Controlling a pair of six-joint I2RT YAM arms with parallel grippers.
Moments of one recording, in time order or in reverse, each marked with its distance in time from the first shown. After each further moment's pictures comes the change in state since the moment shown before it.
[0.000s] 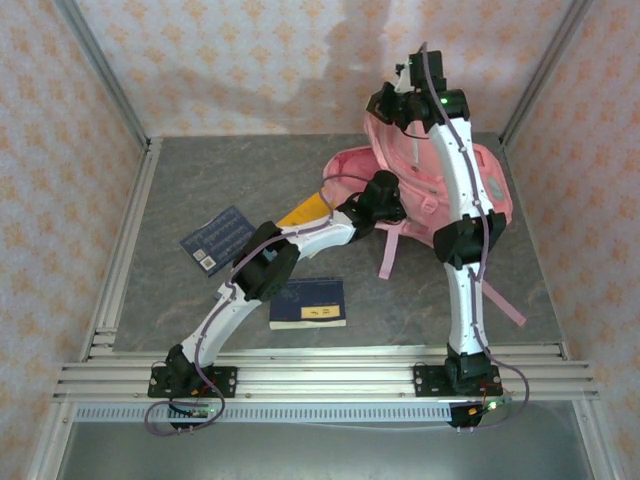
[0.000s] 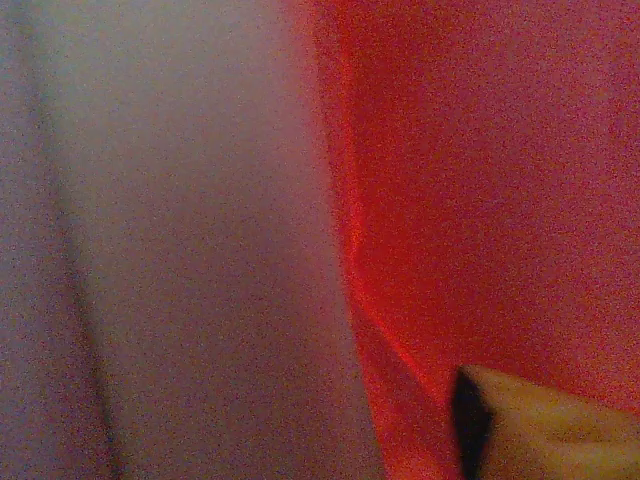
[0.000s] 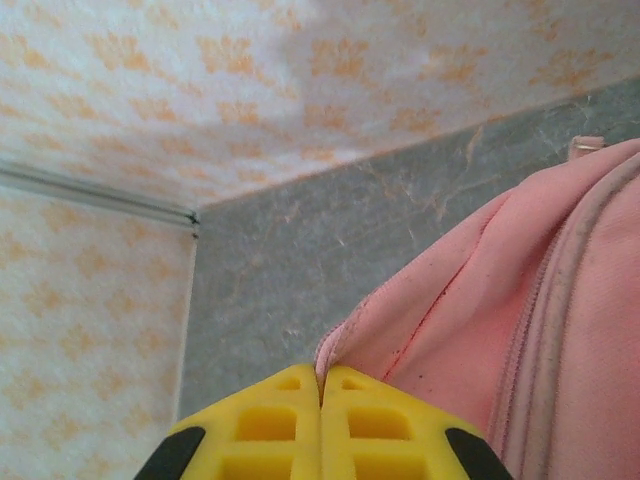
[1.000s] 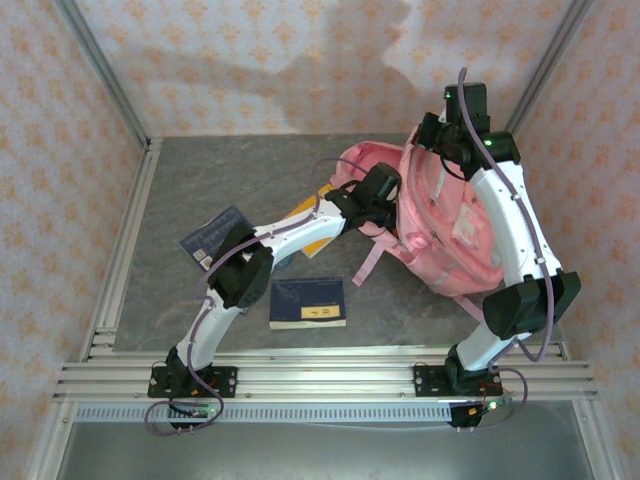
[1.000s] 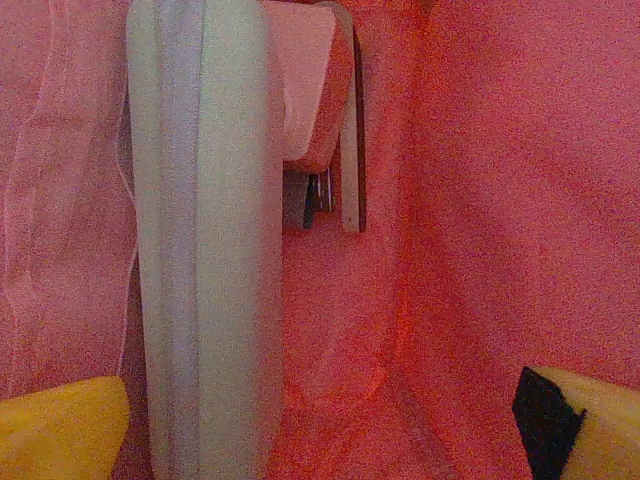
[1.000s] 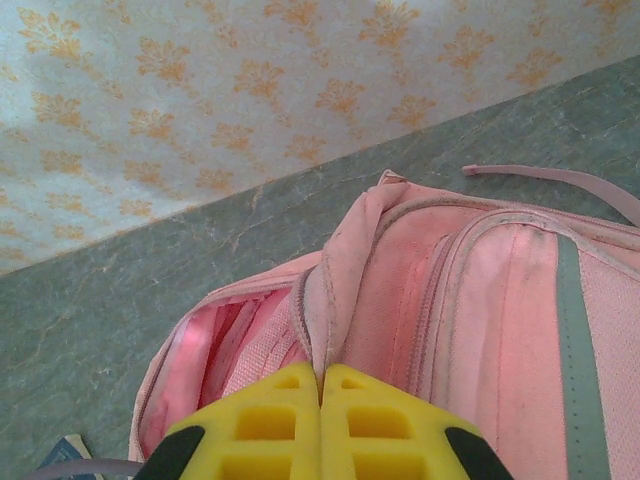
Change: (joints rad) left arm -0.009 -0.232 -0.054 -0.594 0.026 0.480; right arm -0.044 -0.700 -0.893 0.238 0.425 -0.135
